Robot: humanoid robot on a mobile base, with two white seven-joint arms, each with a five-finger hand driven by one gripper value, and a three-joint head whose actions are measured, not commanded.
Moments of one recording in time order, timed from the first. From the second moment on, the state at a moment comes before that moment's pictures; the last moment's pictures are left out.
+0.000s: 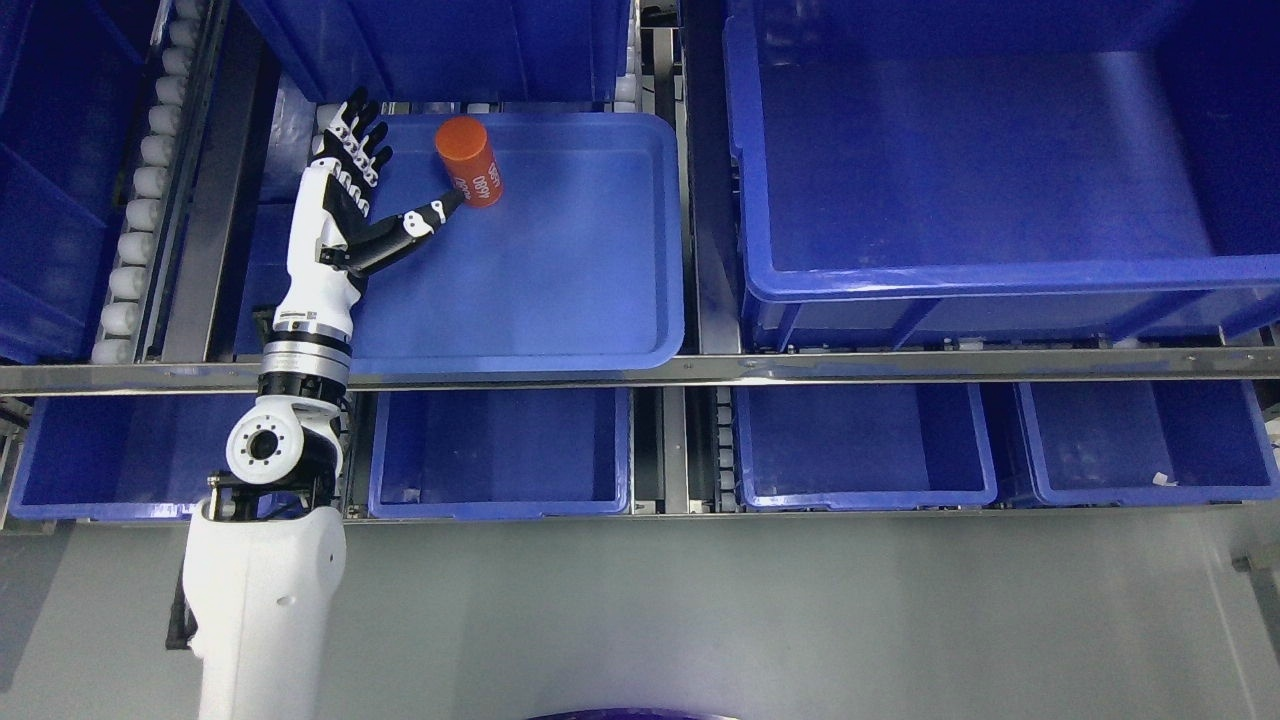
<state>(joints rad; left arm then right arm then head) -0.22 0.00 0.08 -1.64 0.10 0.00 -0.08 0.00 0.00 0.00 0.00 0.00 -0.02 -0.06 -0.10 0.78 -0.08</state>
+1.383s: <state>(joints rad) -0.34 0.00 0.01 -1.52 0.01 0.08 -0.15 0.00 0.00 0.00 0.00 0.00 -0.02 -0.06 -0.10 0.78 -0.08</state>
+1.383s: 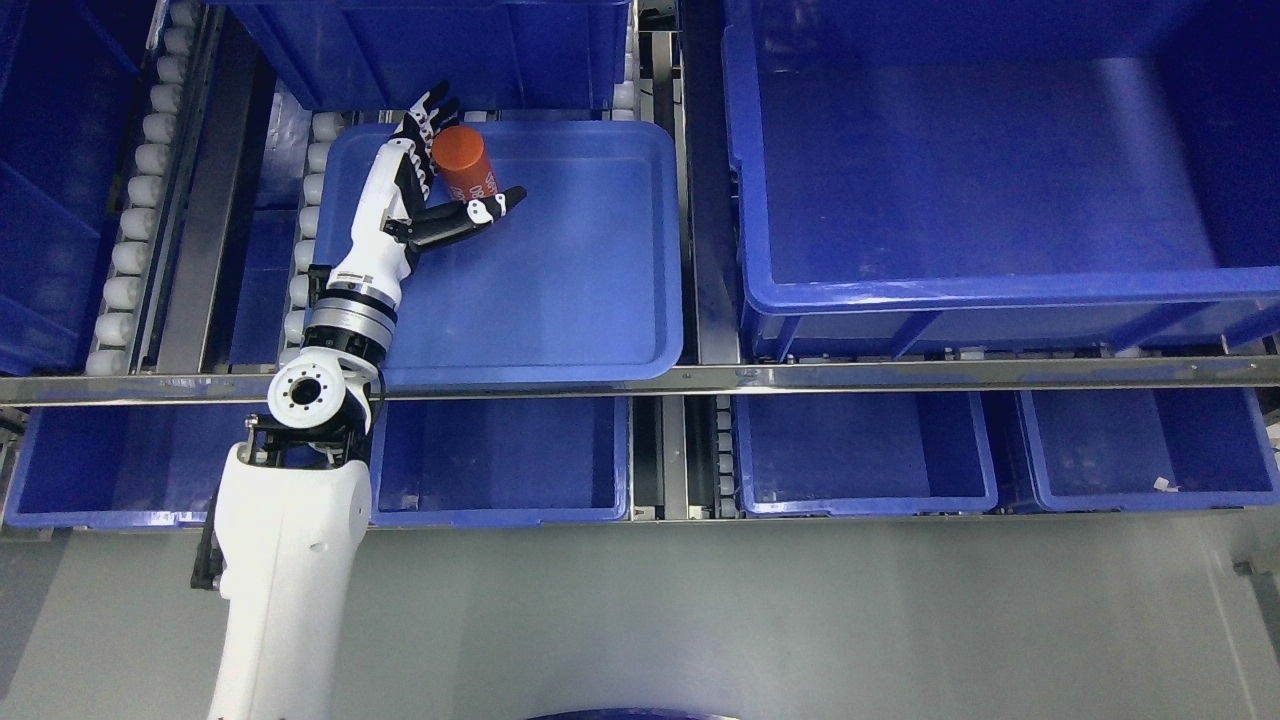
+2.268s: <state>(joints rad) -0.36 0.00 0.04 -1.43 0.00 0.03 -0.19 0.00 0.00 0.00 0.00 0.00 -0.02 -0.06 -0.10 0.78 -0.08</state>
